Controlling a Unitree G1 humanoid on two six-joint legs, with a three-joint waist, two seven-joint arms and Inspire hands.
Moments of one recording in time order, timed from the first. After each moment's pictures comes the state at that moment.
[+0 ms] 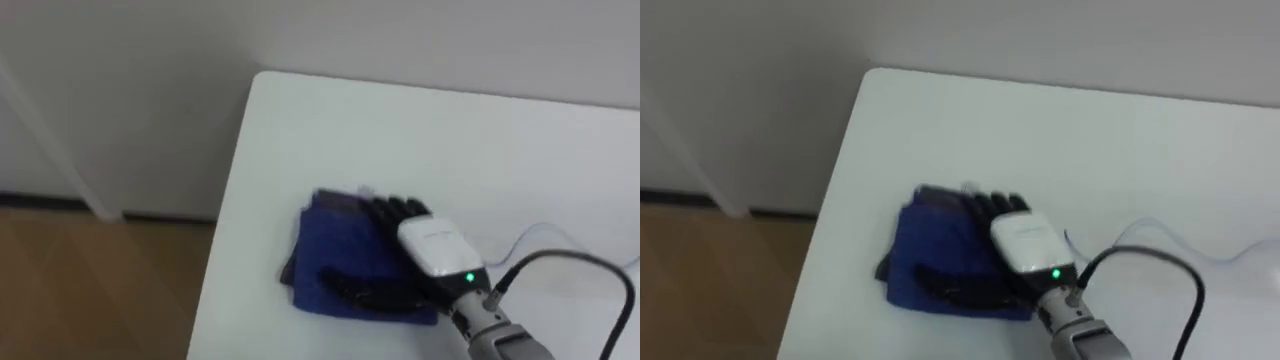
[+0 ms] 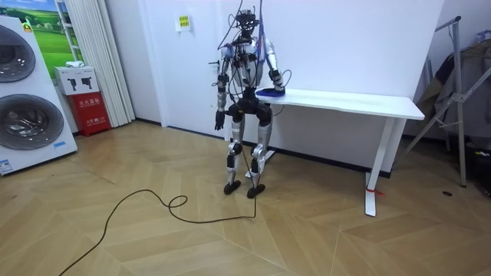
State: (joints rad) left arm 0.19 0.25 0.01 1.13 0.25 0.03 0.11; right arm 0.23 -0.37 0.32 0.15 -1.08 -0.10 -0.24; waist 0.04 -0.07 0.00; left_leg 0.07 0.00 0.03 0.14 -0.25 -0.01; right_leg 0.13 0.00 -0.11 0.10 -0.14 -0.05
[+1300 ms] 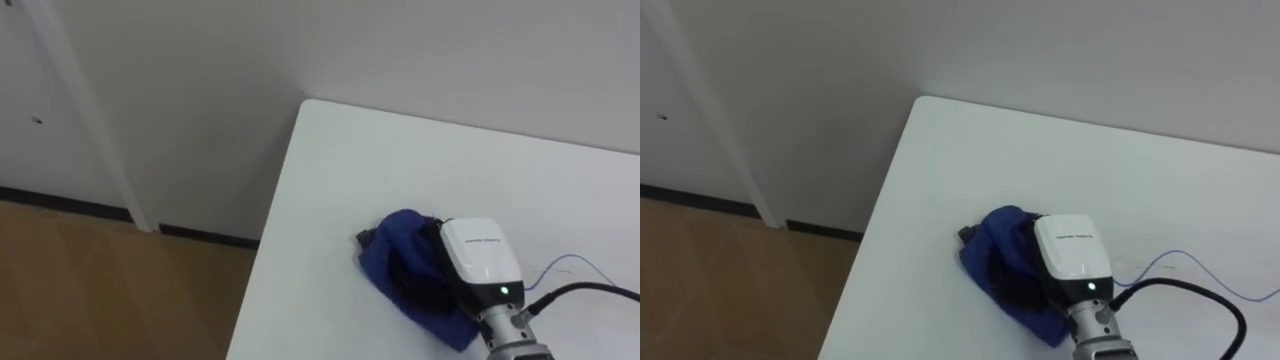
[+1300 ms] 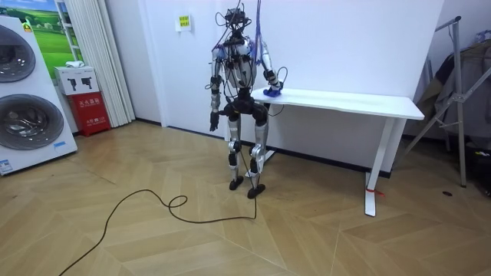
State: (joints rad) left arm 0.22 0.25 0.08 1.07 0.27 0.08 0.08; right arm 0.22 -0.35 0.24 0.26 -1.14 -0.09 -0.46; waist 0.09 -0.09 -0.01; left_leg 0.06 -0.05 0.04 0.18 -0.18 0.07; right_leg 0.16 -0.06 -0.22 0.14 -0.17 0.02
